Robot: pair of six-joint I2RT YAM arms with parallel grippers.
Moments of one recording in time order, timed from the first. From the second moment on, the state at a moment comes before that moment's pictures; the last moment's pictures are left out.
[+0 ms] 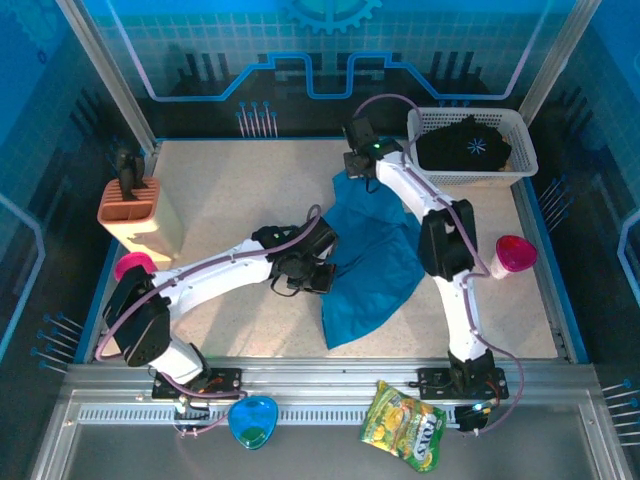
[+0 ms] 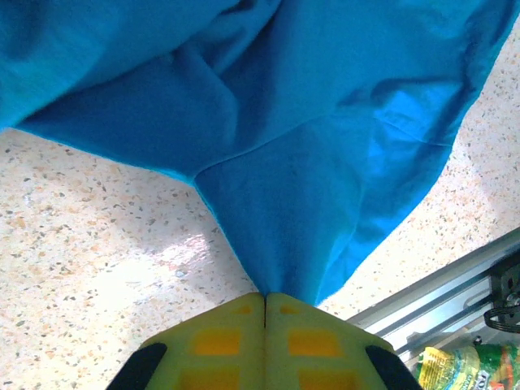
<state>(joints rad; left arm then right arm) -0.84 1.56 1.20 -0.84 0.16 -0.65 0.43 2.34 2.19 -0.79 0.31 0.22</state>
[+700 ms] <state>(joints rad) -0.89 1.78 1.42 -0.80 0.10 -0.61 0.42 2.42 2.33 -0.83 0.19 0.26</state>
